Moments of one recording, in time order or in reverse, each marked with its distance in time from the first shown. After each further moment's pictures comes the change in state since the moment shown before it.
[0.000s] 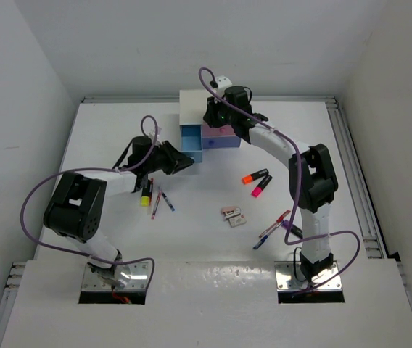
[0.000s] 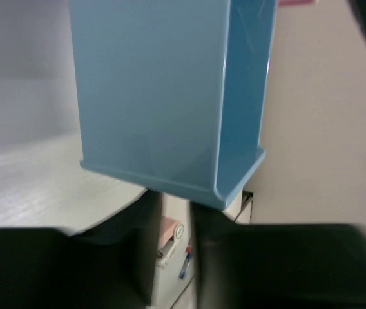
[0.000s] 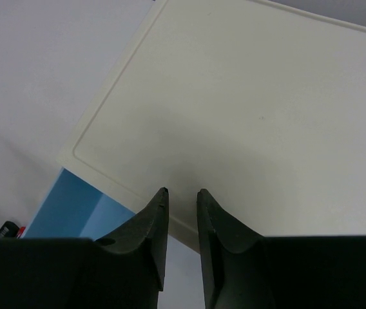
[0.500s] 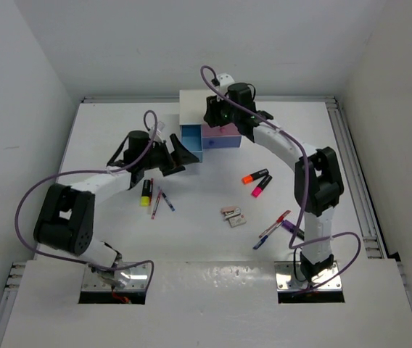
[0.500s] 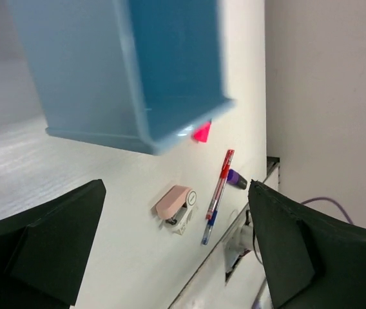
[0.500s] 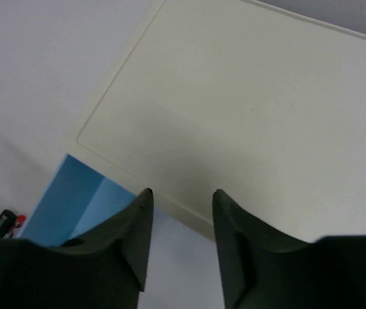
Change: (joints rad) left arm -0.006 -0.087 0.038 -0.222 0.069 0.192; right arm 0.000 -0.038 0.000 -0.056 0.009 -0.027
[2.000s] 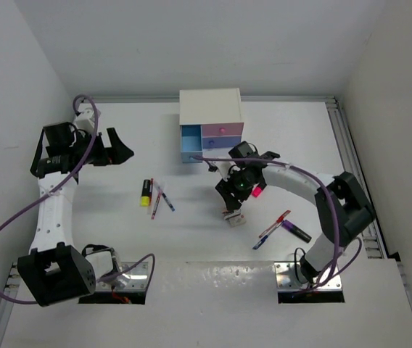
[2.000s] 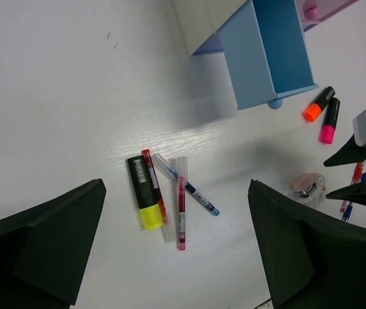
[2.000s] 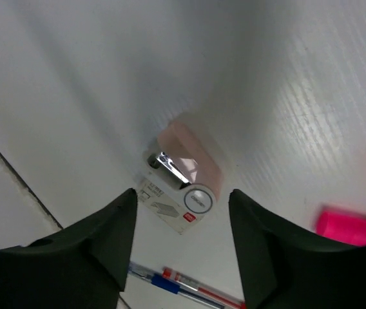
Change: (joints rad) left arm 0.568 -0.409 0.268 -0.829 0.061 0.824; right arm 0.137 -0.383 -0.608 -0.549 -0.213 -0.396
